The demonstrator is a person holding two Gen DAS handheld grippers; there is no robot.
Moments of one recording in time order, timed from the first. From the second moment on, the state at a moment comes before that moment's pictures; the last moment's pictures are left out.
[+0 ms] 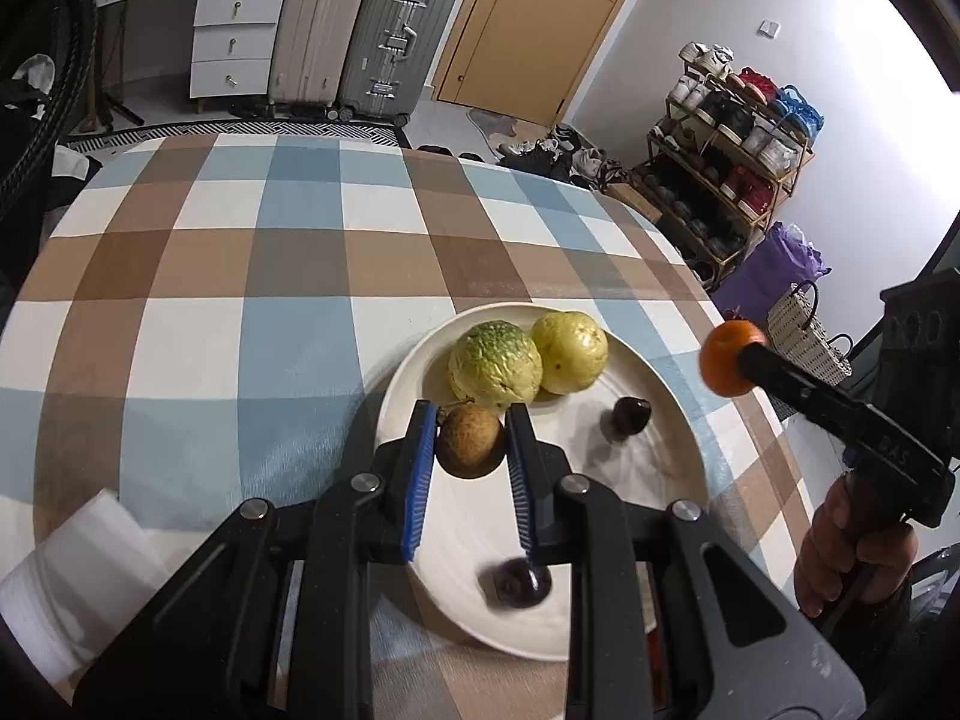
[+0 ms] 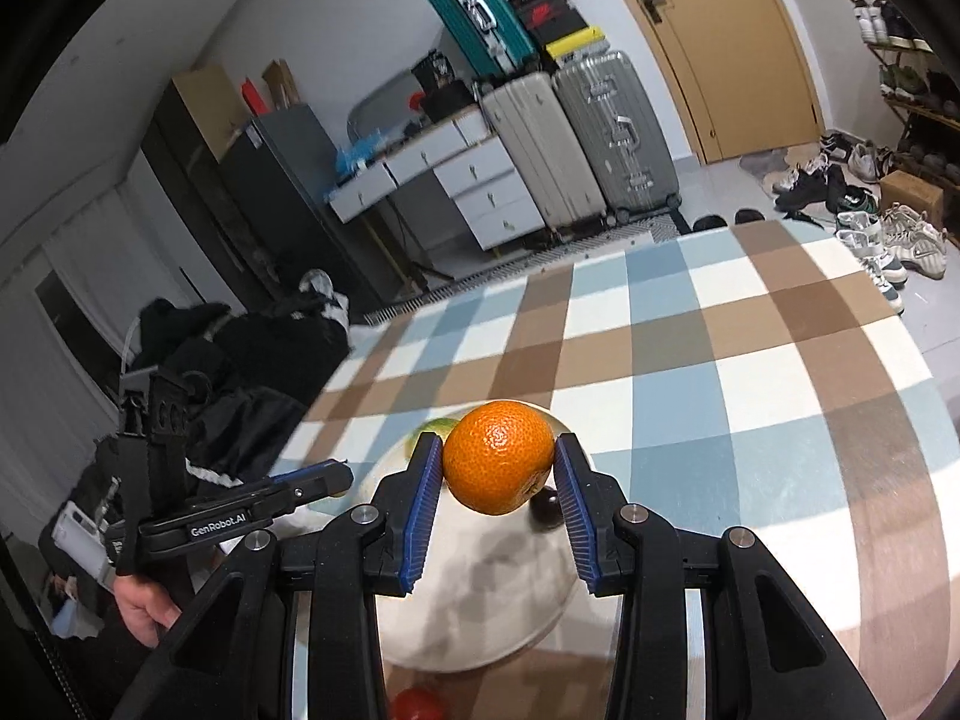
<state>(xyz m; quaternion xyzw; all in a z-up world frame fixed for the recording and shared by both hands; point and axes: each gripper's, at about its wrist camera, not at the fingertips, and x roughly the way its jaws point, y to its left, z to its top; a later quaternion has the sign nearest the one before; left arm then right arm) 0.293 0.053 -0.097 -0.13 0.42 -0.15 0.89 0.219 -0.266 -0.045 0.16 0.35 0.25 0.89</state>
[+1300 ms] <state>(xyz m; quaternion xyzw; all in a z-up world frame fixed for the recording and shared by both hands) 0.287 0.038 -0.091 -0.08 0.41 -0.12 0.90 0.257 -0.240 -0.070 0.10 0.38 0.23 0.89</state>
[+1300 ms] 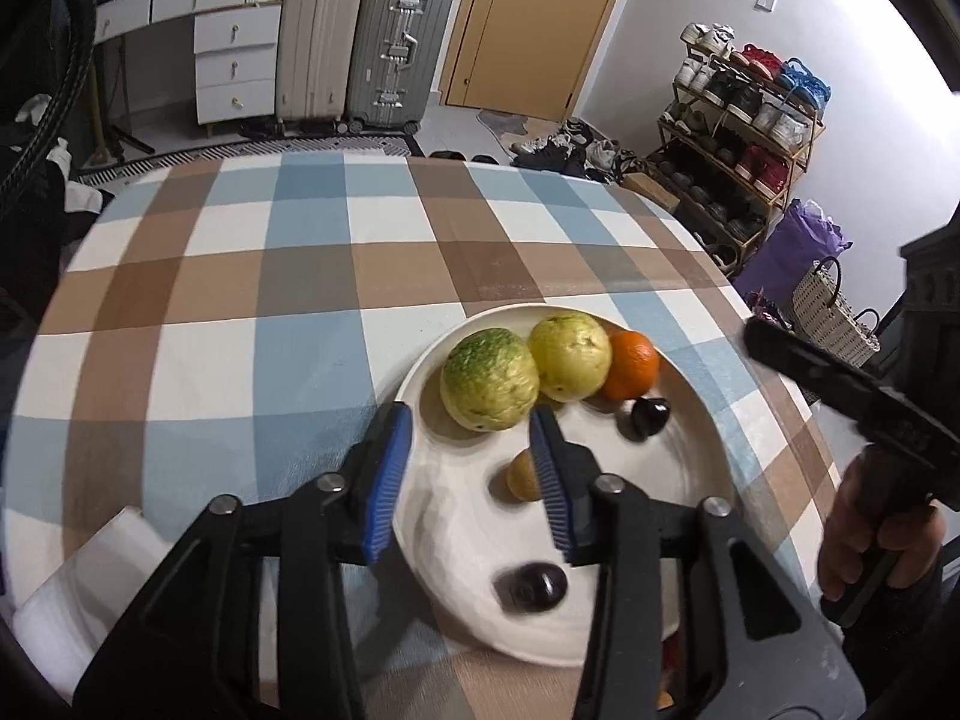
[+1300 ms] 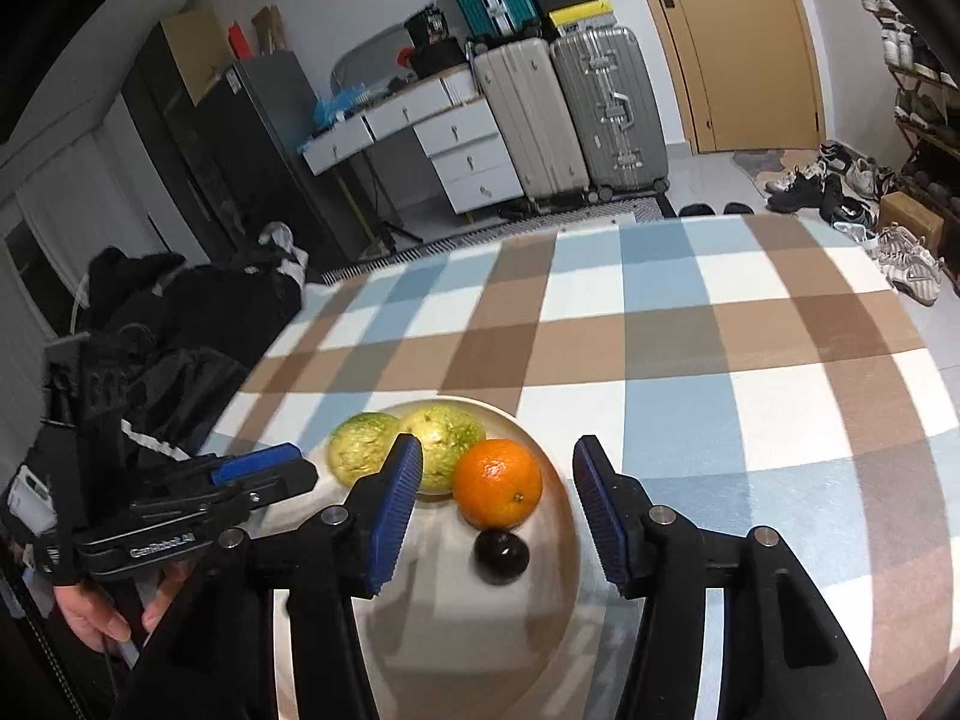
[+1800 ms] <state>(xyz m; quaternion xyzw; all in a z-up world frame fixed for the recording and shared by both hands) 0.171 0.020 -0.039 -0.05 0.36 -0.08 0.93 0.119 -0.273 0.000 0.13 0.28 0.22 0.93</state>
